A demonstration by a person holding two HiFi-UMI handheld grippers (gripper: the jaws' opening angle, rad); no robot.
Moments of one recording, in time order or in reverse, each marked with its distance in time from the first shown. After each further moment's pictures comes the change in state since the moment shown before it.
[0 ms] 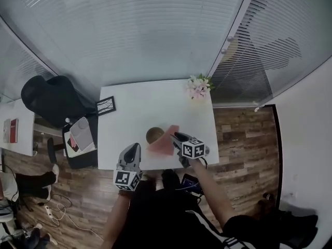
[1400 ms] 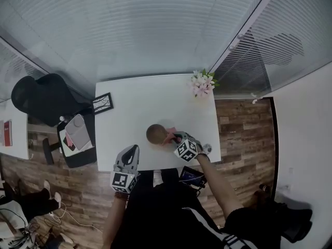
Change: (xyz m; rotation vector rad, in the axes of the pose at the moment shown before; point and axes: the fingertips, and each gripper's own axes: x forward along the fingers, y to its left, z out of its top) left arm 0.013 0.031 -0.015 0.004 0.128 -0.087; right arm 0.053 -0.017 -0.050 -0.876 0.361 -0.072
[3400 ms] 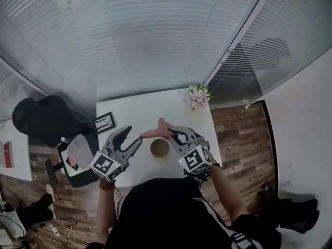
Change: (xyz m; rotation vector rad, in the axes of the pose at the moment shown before) left arm 0.046 0.032 0.165 0.112 -0.138 -0.432; right arm -0.169 -0.057 0.245 -0.114 -0.352 -0.255
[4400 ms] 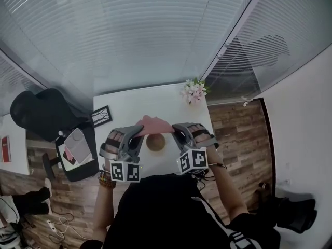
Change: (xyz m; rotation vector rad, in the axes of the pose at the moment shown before) left arm 0.029 -0.048 -0.002 0.962 0.342 0.187; right arm -0.030 0.005 -0.027 -0.470 0.292 -0.036
